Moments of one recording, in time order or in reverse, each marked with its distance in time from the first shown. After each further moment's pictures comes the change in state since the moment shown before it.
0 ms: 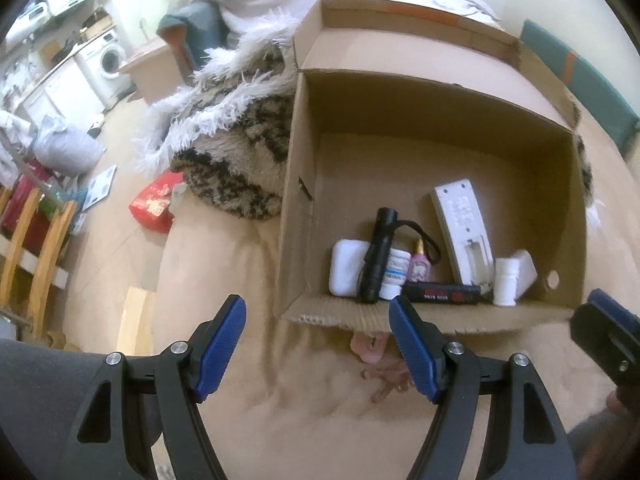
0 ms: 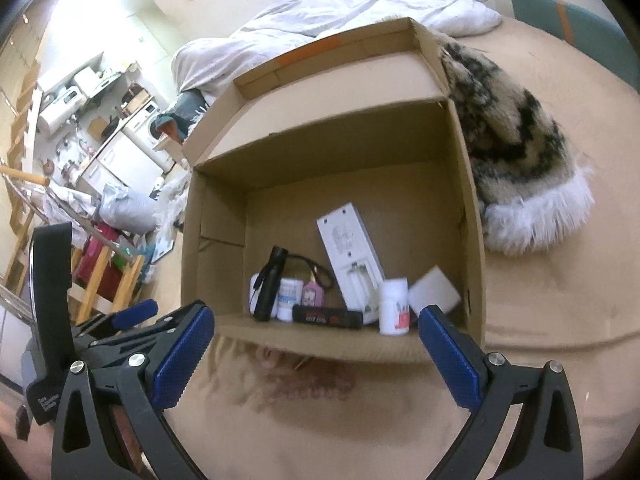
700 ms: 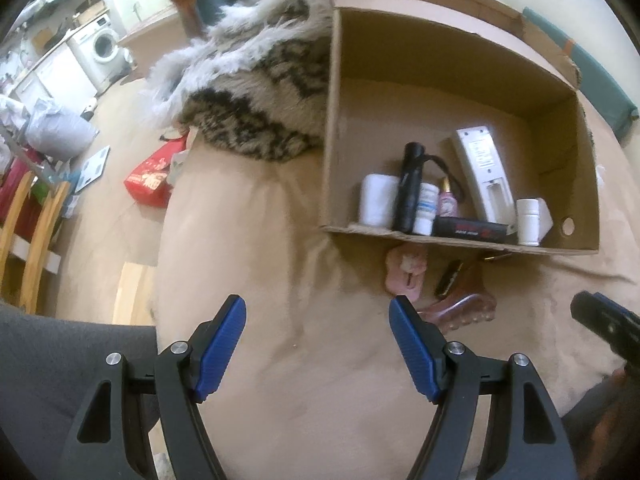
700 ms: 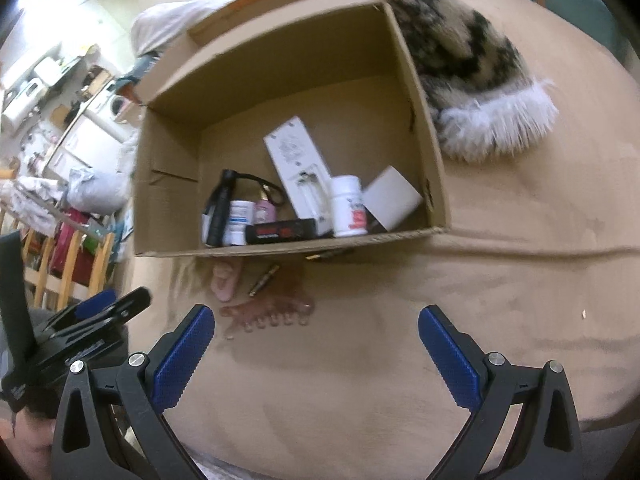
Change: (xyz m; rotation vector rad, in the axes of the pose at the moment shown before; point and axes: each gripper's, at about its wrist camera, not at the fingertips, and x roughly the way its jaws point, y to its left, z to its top) left arm 0.017 0.036 -0.044 -0.014 0.069 -0.019; right arm 0.022 -0.026 -0.048 0.077 0.151 -0.124
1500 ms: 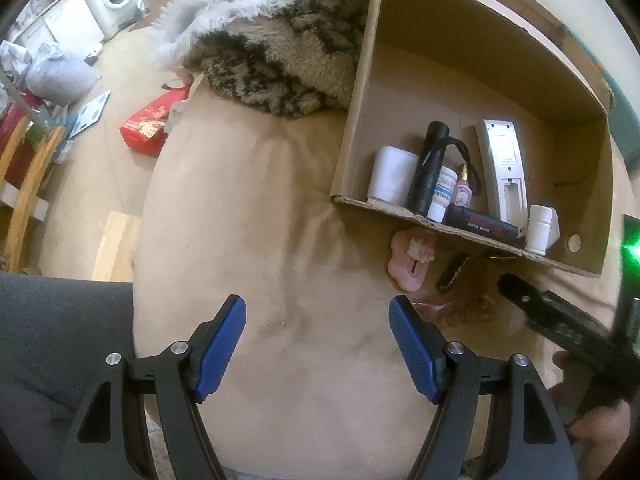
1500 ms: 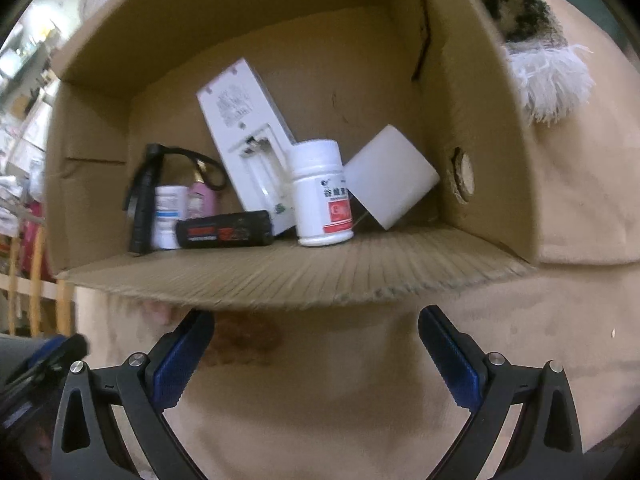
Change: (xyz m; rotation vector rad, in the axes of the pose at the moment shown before) left arm 0.025 0.009 0.001 -0.127 0.134 -0.045; right arm 0.090 0.004 0.025 0.003 0.144 -0.149
